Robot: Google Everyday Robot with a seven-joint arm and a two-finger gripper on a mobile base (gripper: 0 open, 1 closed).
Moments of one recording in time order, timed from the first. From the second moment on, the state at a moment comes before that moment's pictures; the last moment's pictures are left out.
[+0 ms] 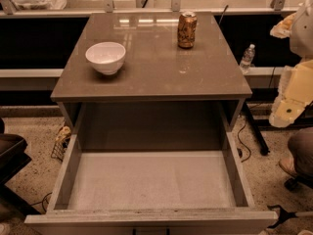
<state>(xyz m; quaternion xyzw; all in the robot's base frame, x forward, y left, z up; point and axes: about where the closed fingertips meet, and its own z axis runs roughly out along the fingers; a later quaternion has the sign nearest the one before) 0.438 -0.213 0.989 -0.60 0.78 -0.05 0.18</state>
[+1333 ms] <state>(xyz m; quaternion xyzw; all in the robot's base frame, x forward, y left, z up) 0.505 -0.186 0.949 -0.53 0.77 0.04 0.36</state>
